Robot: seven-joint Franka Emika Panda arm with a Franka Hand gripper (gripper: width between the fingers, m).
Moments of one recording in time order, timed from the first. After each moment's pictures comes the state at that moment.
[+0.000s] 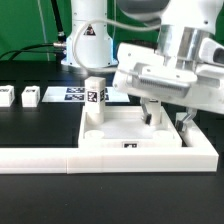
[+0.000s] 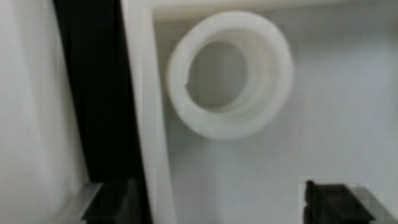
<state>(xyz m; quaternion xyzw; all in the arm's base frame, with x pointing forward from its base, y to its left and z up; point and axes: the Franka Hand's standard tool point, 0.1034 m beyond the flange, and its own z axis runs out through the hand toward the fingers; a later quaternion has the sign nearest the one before) 0.574 0.110 0.041 0.09 0.99 -0.10 0.11</state>
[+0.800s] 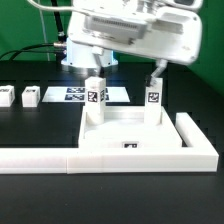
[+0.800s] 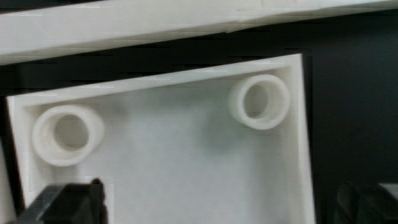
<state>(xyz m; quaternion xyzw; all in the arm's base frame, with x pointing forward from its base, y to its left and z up) 0.580 0.025 0.116 0.09 0.98 -0.09 0.15</state>
